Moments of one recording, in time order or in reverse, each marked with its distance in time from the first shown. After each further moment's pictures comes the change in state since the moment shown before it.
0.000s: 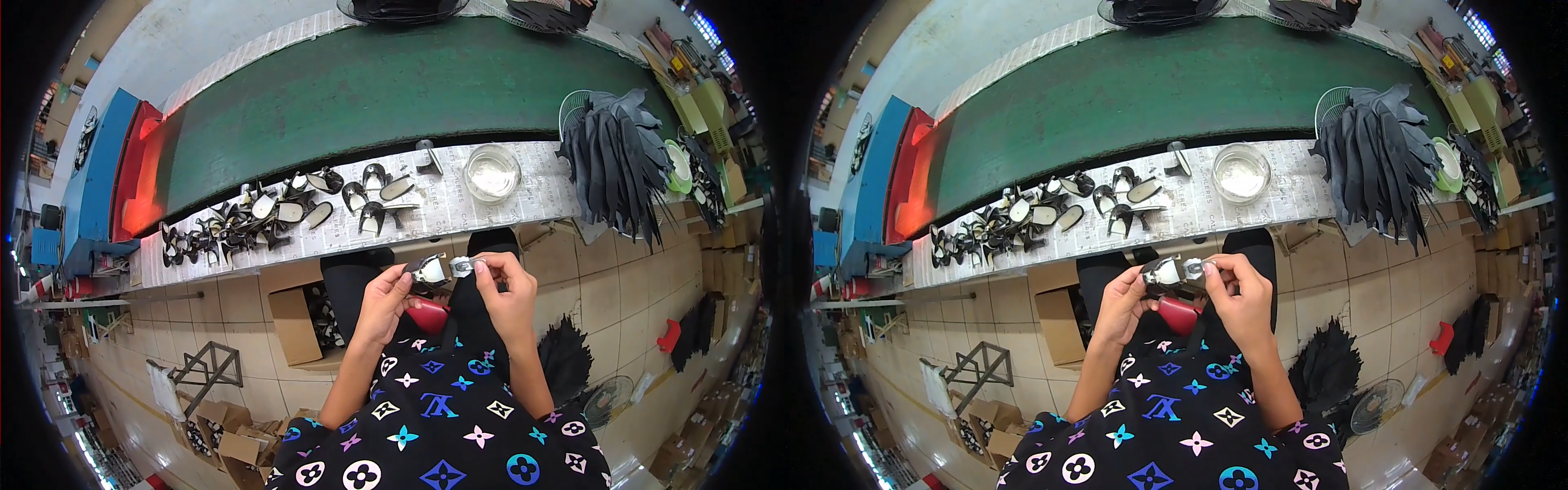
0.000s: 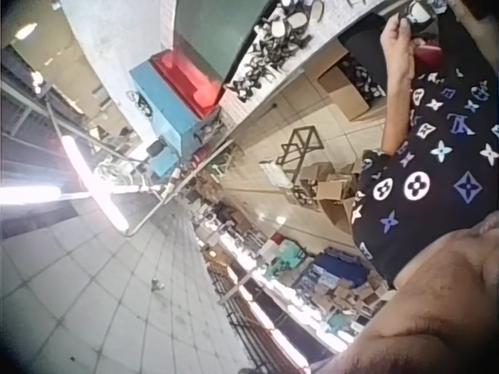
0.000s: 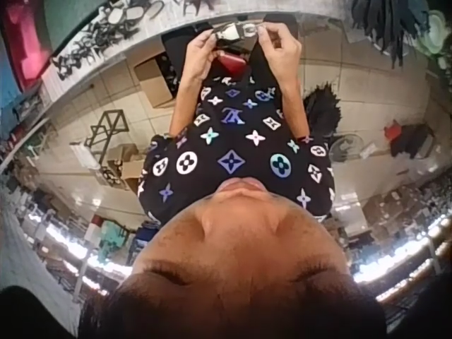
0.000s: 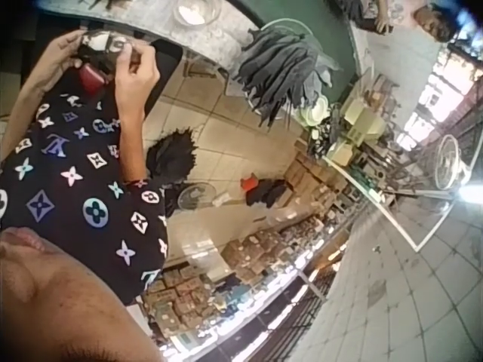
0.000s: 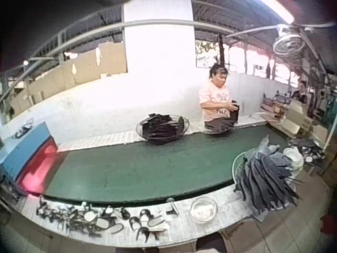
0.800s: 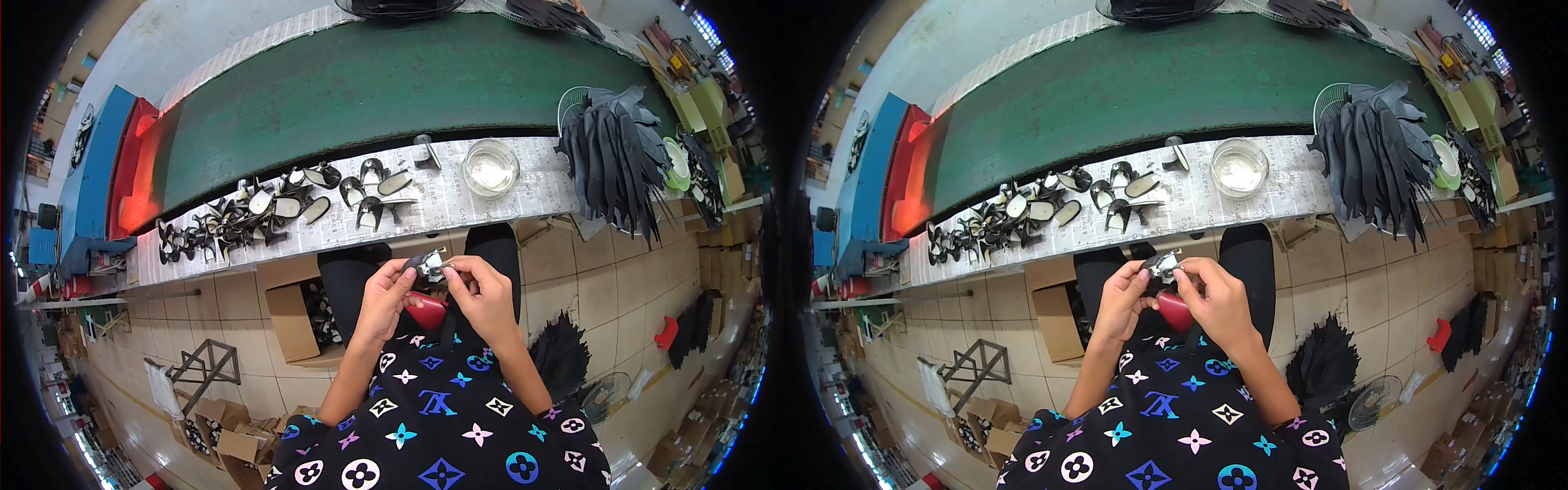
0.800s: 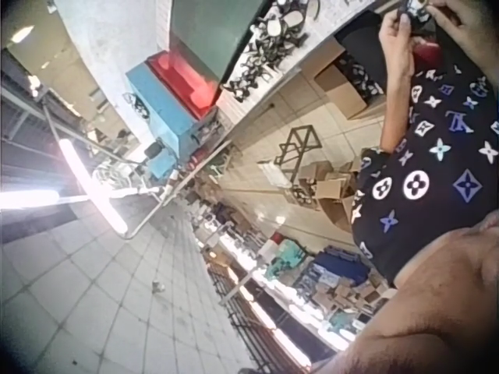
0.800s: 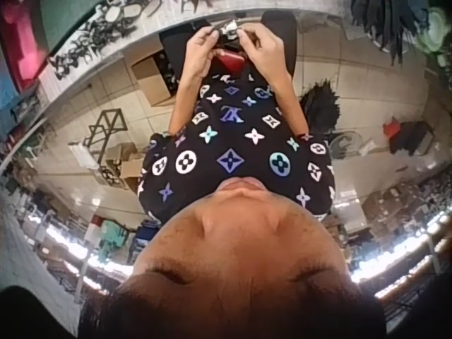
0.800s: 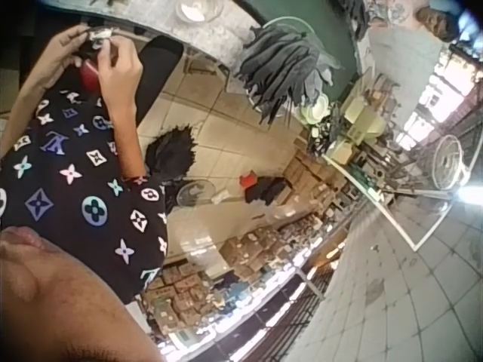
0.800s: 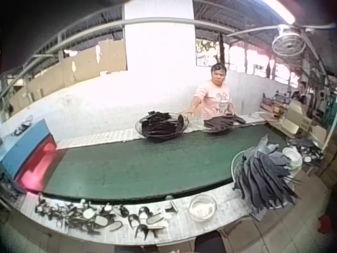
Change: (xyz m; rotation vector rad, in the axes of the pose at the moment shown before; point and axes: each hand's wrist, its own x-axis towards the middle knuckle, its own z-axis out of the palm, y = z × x) left_hand -0.001 0.000 0.004 0.030 0.047 -0.017; right_hand -0.007 -0.009 0.019 -0.081 -0.171 -0.080
